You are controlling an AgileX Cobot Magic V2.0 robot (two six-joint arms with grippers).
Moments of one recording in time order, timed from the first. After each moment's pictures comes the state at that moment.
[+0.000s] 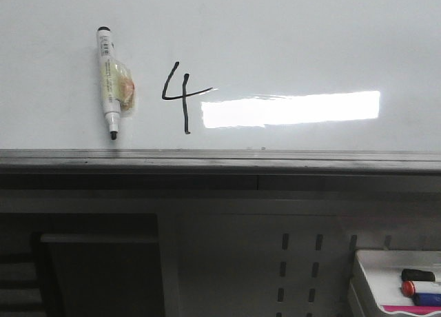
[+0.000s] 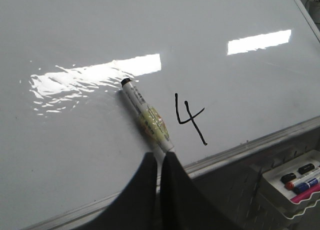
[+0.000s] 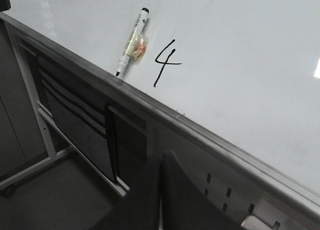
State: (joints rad) left arm -0.57 0.32 -0.22 0.32 0.08 -0.36; right arm 0.71 0.14 -0.28 -0.06 0.40 -0.04
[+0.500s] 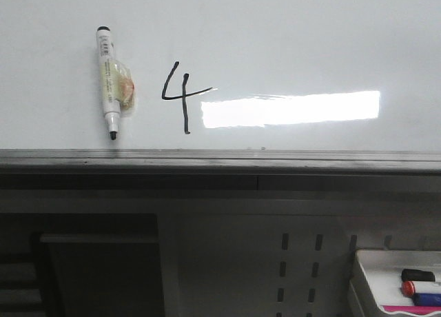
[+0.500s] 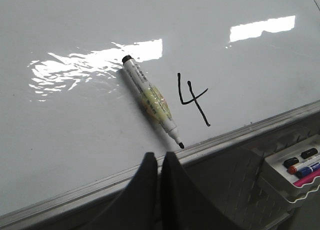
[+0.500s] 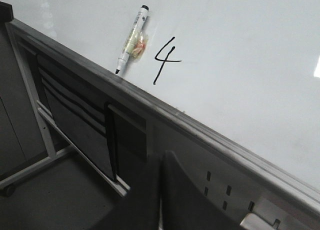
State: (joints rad) left arm -0.57 0.31 -0.19 0.32 0.09 -0.36; right arm 0.71 0.13 -0.27 -0.06 0.40 -0.04
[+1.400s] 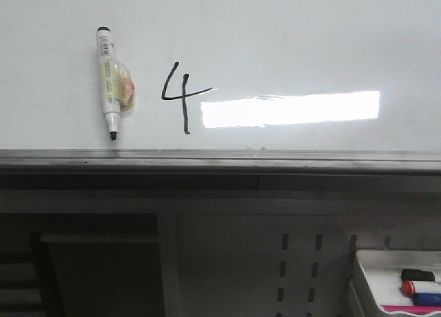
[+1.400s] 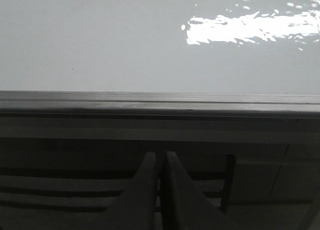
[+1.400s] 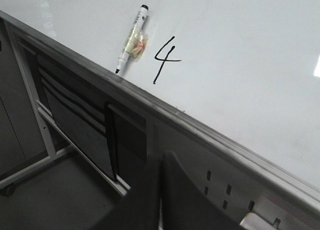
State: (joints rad) left arm 0.04 -0.01 0.01 -0.05 0.33 0.06; right arm 0.71 0.13 -0.26 -0.06 0.40 -0.04
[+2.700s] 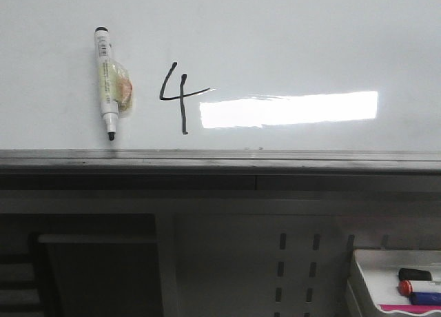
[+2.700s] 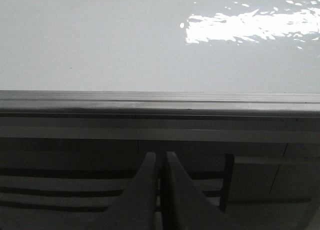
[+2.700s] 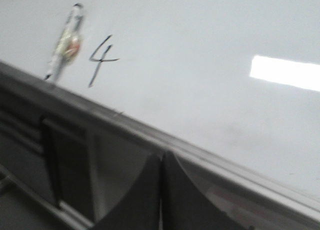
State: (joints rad) left arm 0.04 -0.01 0.01 -0.04 0.34 0.06; right arm 0.43 0.13 -0.10 -0.07 0.14 -0.03
